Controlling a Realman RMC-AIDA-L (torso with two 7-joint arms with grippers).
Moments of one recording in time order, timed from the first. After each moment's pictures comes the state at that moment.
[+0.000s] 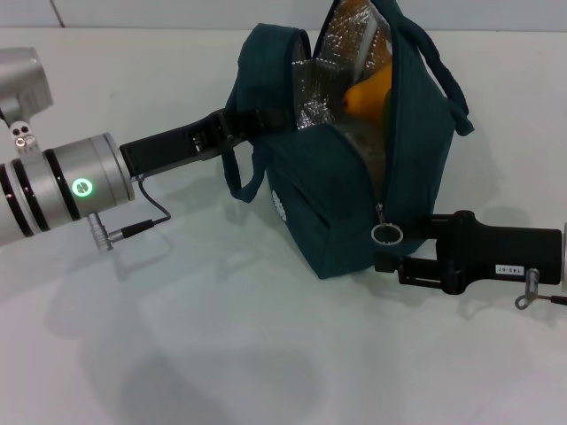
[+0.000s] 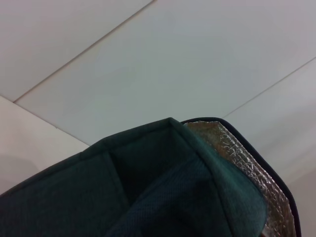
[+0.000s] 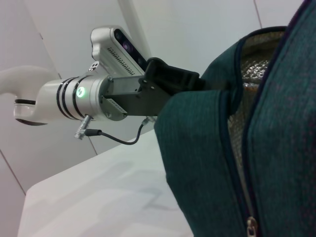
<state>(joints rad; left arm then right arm) -0.46 -2.09 1.05 0.56 1.42 1.34 -2.00 0.56 2.02 -1.17 -0.40 -1.58 -1.40 1.26</state>
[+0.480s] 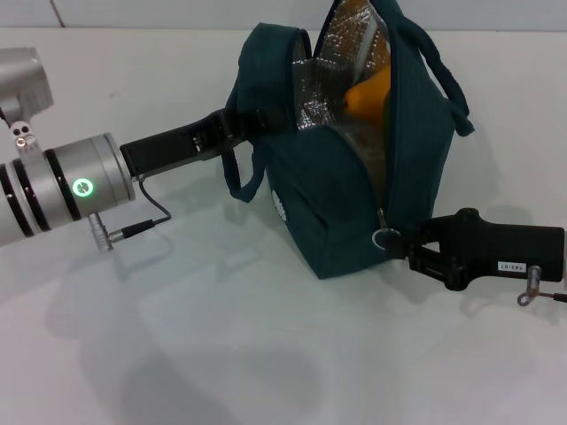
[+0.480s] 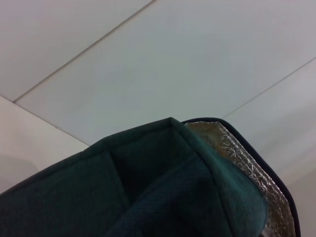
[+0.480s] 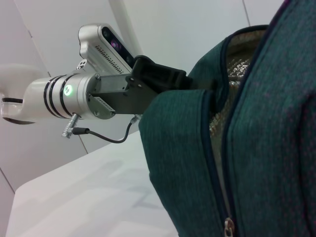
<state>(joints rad) -0.46 -2.09 1.05 0.56 1.42 1.34 -2.00 0.56 2.02 -1.17 -0.40 -1.58 -1.38 1.26</state>
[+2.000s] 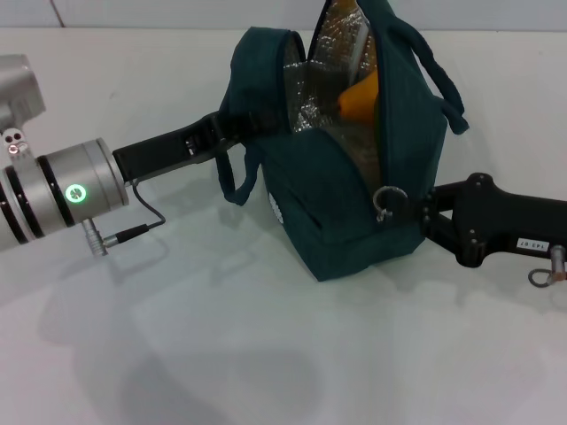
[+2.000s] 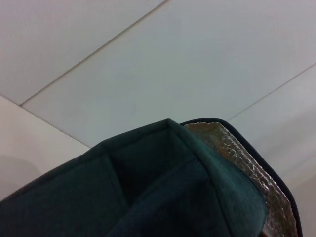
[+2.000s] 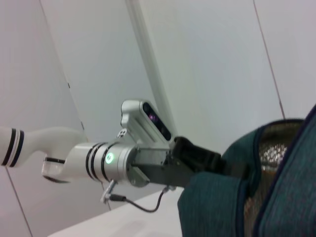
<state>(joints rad) -0.44 -2.09 1.05 0.56 1.41 1.34 -1.99 0.51 2.02 -1.17 -0.49 -1.45 -1.53 1.21</state>
